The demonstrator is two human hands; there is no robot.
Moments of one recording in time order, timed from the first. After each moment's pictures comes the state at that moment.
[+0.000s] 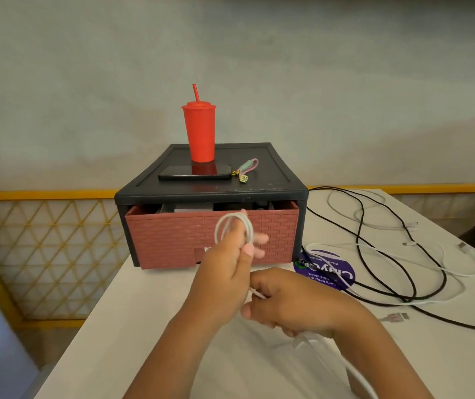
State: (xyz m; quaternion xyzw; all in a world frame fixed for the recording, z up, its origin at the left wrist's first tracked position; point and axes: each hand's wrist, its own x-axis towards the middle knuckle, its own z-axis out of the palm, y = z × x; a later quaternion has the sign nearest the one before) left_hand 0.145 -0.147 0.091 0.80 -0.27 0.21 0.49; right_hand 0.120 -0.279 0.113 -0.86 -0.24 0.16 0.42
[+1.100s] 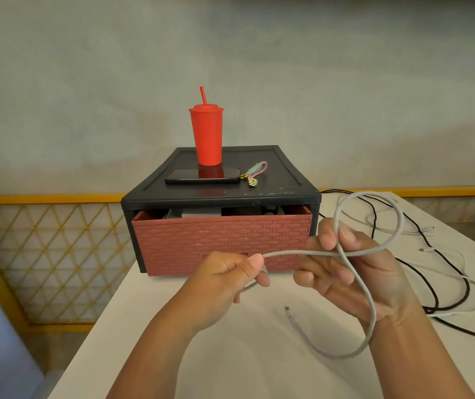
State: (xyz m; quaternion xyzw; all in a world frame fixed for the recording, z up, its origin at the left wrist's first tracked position) left_hand 0.145 -0.118 0.108 0.82 -0.20 -0.03 0.54; right_hand 0.152 -0.316 0.113 -0.36 -0.37 0.22 0.83
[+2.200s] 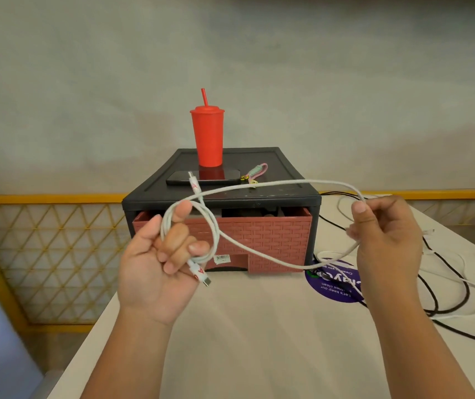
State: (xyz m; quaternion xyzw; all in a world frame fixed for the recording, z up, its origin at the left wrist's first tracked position) left_hand 0.170 -0.073 0.102 0.21 -0.33 -0.19 0.90; right_hand 0.149 -0.315 0.124 -0.64 0.01 -0.44 0.64
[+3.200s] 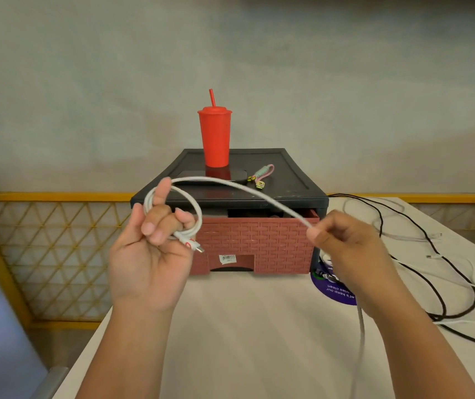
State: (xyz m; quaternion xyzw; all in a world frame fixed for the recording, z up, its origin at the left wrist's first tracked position) left_hand 0.163 -0.055 0.117 0.19 -0.24 -0.07 0.95; right_hand 0.145 -0.298 0.129 -0.81 -0.03 -0.21 0.55
